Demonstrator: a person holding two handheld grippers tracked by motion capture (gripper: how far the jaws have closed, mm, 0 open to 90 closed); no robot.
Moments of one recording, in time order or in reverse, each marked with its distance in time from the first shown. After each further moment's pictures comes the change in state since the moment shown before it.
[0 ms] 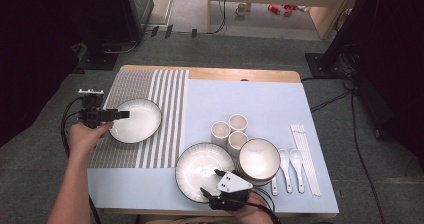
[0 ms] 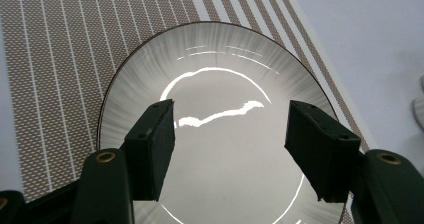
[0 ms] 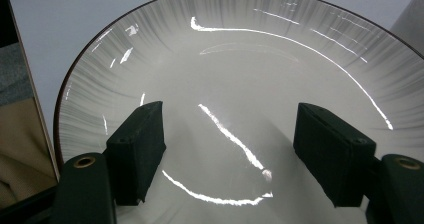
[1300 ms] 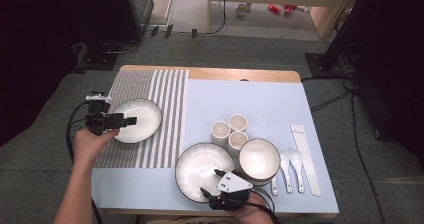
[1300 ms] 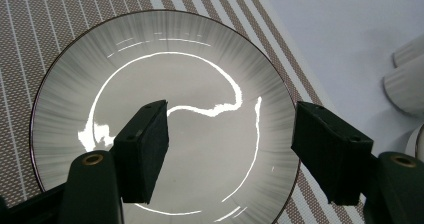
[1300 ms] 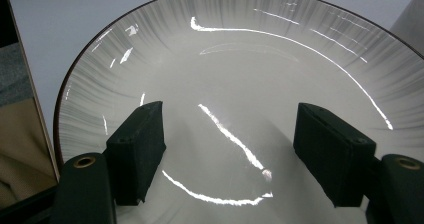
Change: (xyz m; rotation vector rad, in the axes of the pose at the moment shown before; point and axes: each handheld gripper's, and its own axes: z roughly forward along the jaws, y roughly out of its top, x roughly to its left) left arm -0.035 -0.013 -0.005 0.003 -0.017 0.078; right arm 0.000 0.000 0.000 0.000 0.000 -0.001
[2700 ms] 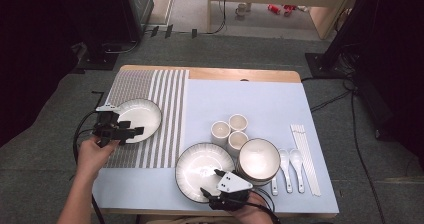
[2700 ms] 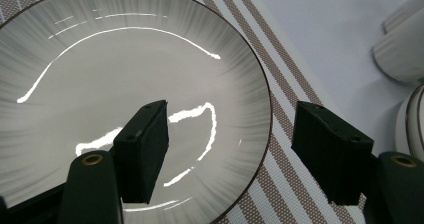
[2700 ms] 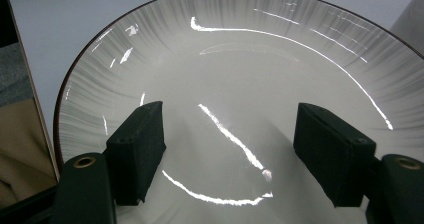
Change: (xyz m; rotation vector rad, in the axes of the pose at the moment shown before) left arm -0.028 -0.022 0.006 0.007 0.005 0.073; right arm 0.000 0.000 0.000 0.002 0.000 0.001
